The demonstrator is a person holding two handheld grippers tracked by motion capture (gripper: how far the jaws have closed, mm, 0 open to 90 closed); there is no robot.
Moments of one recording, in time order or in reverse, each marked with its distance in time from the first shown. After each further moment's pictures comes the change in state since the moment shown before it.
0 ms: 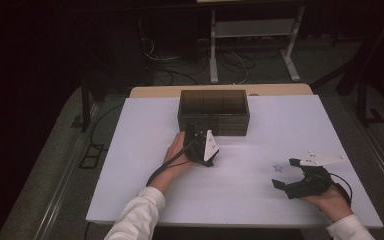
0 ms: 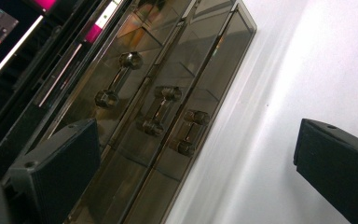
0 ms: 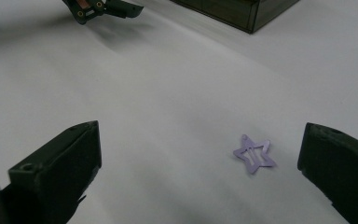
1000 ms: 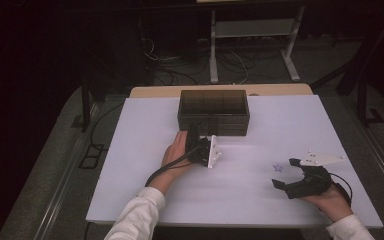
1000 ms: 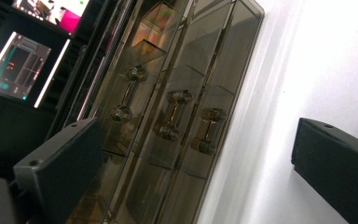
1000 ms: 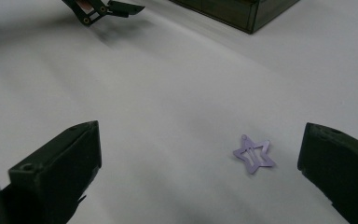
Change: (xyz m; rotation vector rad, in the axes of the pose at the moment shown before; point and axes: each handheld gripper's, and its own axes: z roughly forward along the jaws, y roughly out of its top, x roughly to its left) left arm -0.009 0.003 -0.001 0.015 0.098 0.190; right arm 0.000 0.000 0.000 -0.002 0.000 0.000
